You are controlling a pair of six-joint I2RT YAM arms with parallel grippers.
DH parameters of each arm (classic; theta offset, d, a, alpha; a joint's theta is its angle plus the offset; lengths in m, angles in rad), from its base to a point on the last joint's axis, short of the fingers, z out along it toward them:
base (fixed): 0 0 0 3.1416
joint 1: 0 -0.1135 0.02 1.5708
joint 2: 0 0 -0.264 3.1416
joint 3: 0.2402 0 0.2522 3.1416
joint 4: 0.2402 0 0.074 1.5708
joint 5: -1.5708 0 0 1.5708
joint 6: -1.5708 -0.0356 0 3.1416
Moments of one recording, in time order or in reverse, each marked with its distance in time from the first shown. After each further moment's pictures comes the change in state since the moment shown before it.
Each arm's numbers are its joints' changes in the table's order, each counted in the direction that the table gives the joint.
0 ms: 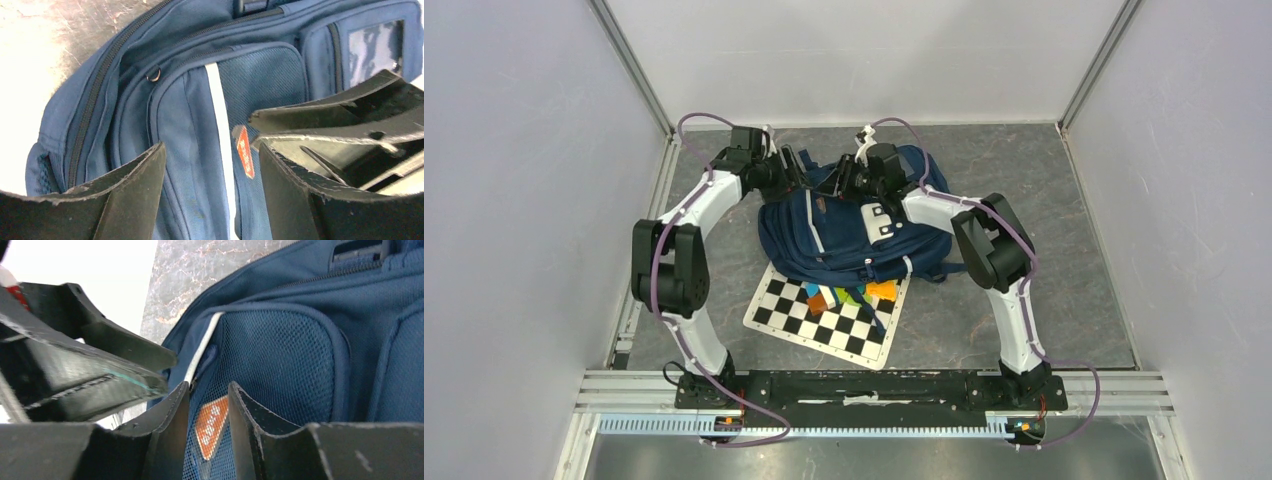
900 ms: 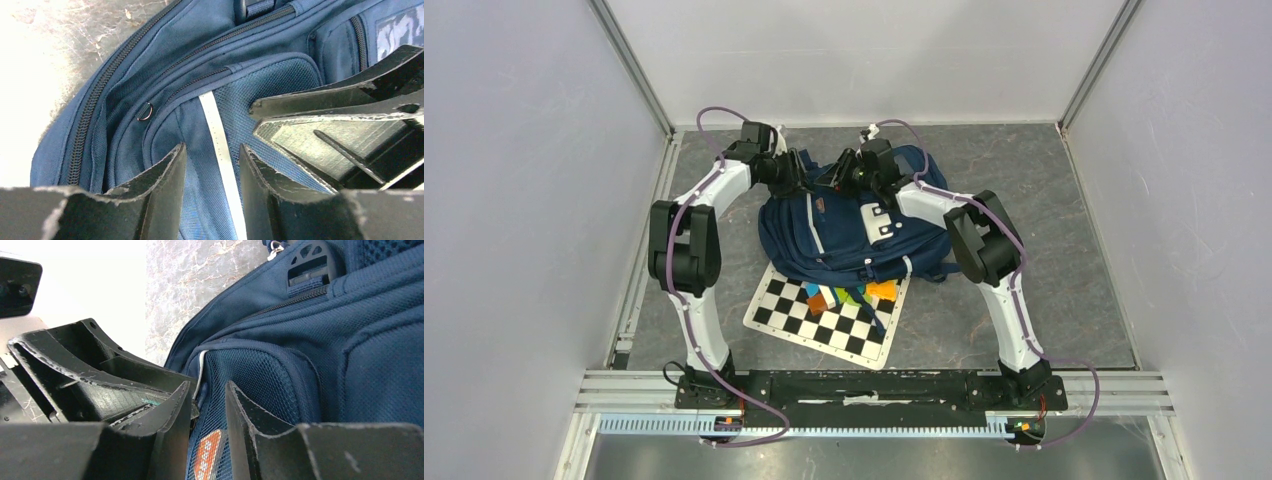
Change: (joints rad) left arm 0.000 0.203 0.169 0.069 -0.070 -0.125; right arm 0.003 0.108 0.158 0.100 -0.105 -0.171
